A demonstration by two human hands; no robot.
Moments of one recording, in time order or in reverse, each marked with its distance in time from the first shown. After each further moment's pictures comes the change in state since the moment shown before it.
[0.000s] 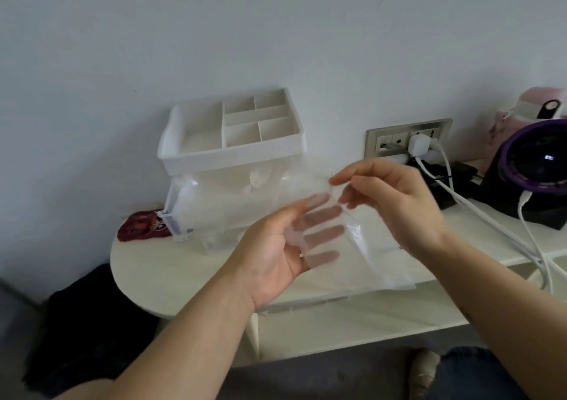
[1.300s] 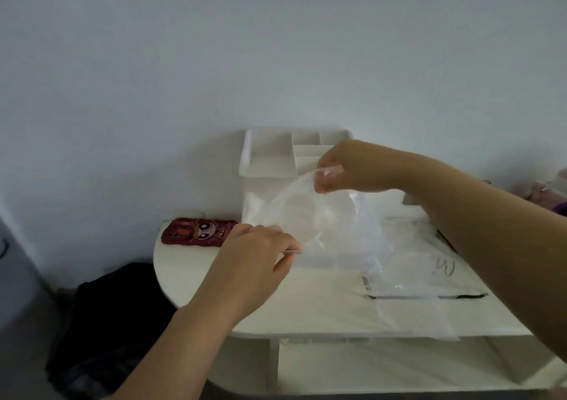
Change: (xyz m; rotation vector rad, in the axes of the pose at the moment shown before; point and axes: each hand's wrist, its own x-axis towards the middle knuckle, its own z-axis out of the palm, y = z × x) left_hand -0.063 0.046 -0.087 1.719 0.393 0.659; right_hand 0.116 -0.078 0.096 -1.146 -0.606 -0.103
